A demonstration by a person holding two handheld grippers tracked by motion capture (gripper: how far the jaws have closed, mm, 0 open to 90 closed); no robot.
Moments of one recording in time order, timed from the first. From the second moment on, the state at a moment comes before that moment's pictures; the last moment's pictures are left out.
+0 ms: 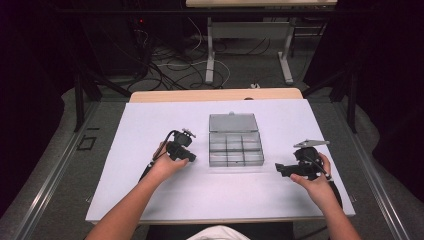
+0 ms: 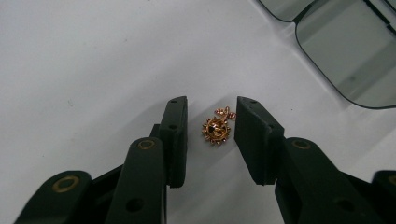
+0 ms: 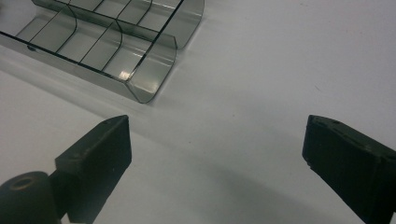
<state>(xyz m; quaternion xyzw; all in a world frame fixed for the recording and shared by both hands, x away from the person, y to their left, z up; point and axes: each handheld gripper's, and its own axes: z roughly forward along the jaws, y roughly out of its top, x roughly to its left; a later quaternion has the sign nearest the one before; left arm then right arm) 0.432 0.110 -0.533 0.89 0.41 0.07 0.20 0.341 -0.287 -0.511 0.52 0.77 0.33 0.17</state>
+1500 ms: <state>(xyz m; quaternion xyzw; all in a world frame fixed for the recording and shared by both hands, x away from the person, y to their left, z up) 0.437 0.116 -0.531 0.85 0.48 0.02 0.21 0.342 -0.288 -0.511 0.52 0.77 0.33 0.17</state>
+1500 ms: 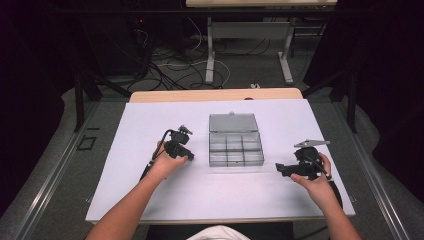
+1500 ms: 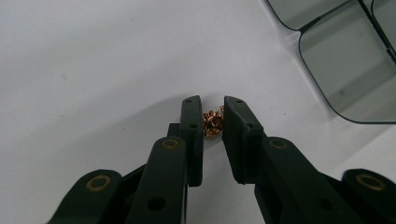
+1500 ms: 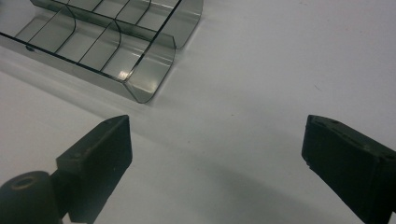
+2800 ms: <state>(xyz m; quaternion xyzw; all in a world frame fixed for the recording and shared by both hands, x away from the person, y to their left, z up) 0.432 0.121 -0.519 0.82 0.51 0.00 0.25 0.342 -0.288 -0.511 0.52 0.77 0.33 0.17</state>
